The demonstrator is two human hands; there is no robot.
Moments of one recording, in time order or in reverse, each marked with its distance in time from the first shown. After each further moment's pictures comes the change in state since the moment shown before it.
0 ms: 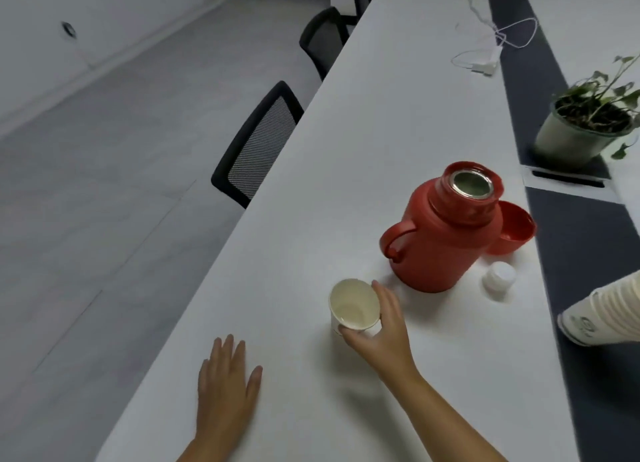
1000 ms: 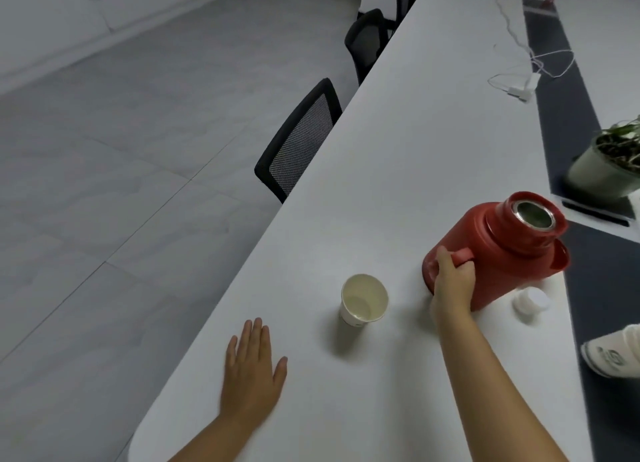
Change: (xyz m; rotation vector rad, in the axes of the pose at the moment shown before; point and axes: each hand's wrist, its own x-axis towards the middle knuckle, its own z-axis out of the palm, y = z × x) left_hand 0.007 0.012 -0.017 0.080 0.075 0.135; right_hand 0.117 -0.047 -0.029 0.389 0.494 0.274
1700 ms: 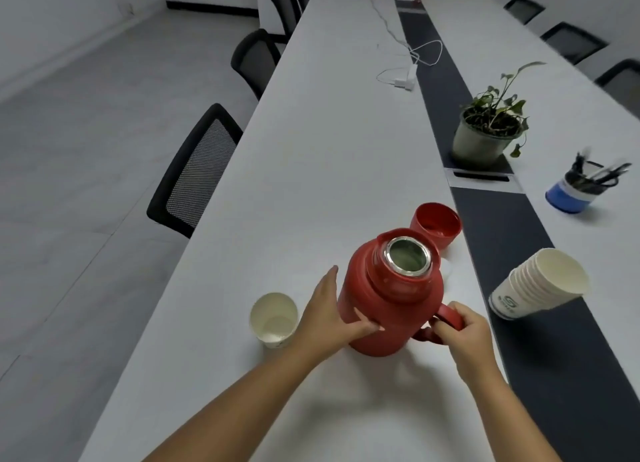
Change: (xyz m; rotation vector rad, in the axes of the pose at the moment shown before) left_hand 0.122 0.255 -0.096 -0.835 -0.493 0.192; right_hand -0.031 0.019 -0.193 -0.244 -0.093 -0.063
